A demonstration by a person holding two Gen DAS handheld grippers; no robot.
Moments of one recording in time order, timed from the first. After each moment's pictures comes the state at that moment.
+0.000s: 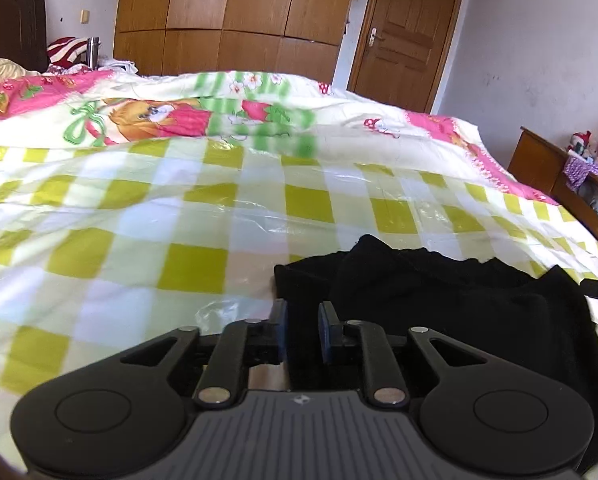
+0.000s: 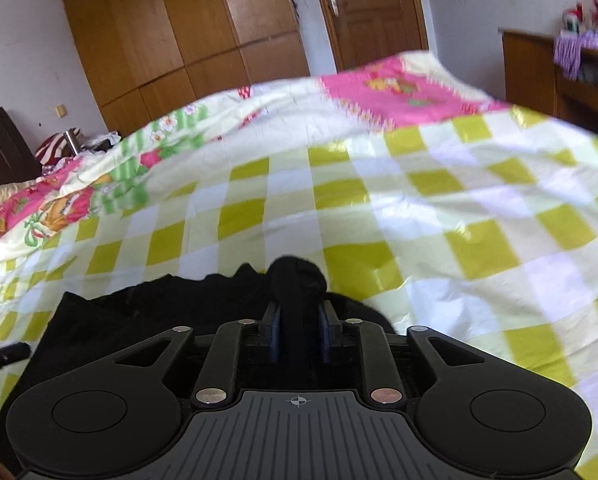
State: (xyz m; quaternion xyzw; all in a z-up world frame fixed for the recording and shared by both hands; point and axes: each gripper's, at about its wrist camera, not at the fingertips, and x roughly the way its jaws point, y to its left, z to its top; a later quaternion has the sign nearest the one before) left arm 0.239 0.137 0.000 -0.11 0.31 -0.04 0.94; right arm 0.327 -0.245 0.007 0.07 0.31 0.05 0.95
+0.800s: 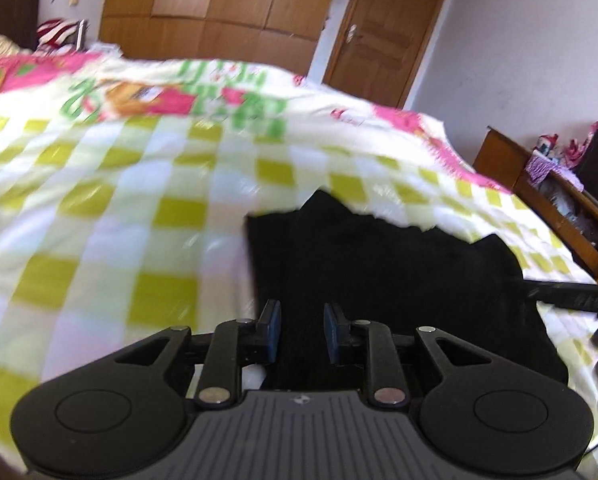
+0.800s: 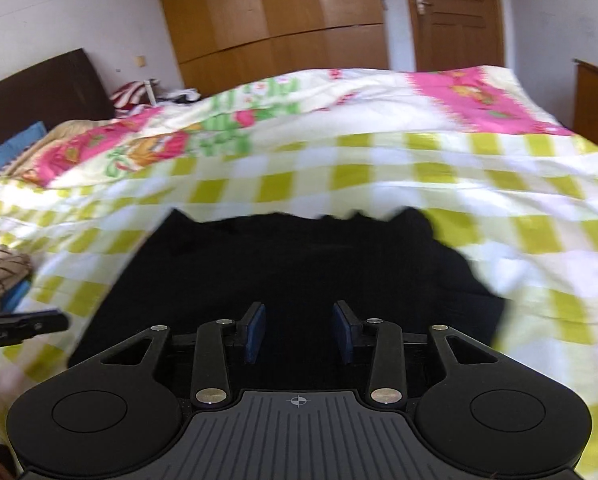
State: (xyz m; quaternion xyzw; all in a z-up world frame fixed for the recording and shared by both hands) left arm 0.185 0.125 0.005 -0.13 0.32 -0.08 0.94; right arm 0.277 -0.171 0.008 0.02 0.34 0.18 0.92
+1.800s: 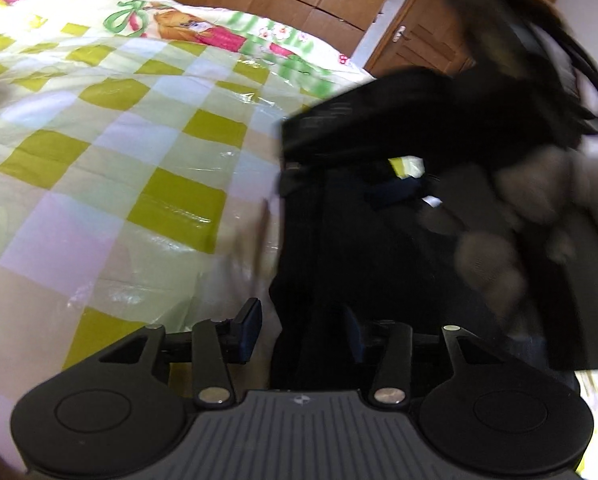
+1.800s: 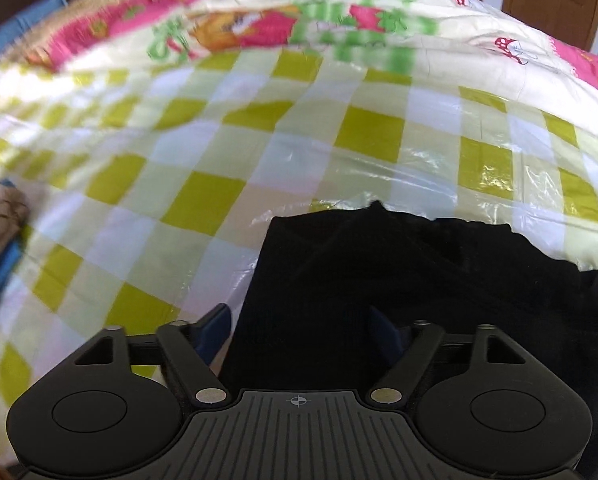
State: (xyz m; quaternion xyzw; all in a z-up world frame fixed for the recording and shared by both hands) left arm 0.176 0.142 -0.060 -0.23 0.34 -0.05 0.91; right arm 0.382 0.063 -0.027 -0.11 0.48 0.18 0.85
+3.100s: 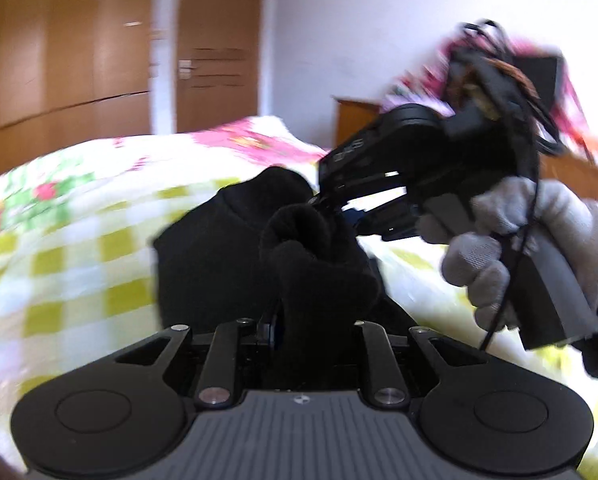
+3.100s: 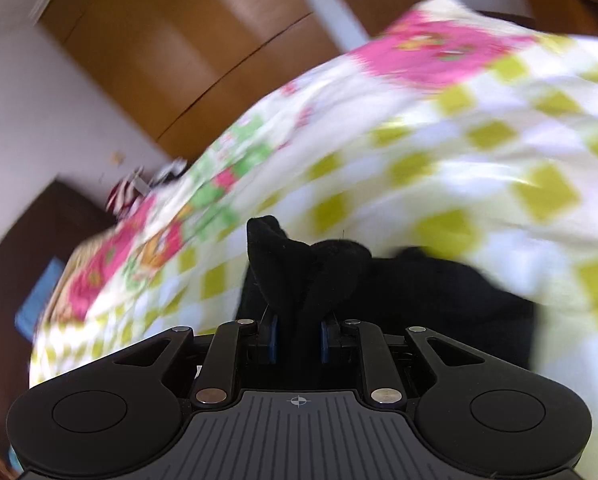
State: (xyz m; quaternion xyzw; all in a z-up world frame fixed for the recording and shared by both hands) left arm 0.173 -0.085 0.006 0.05 0.25 -0.26 0.93; right arm 0.329 -0.289 0.002 0.29 0.36 0.13 0.88
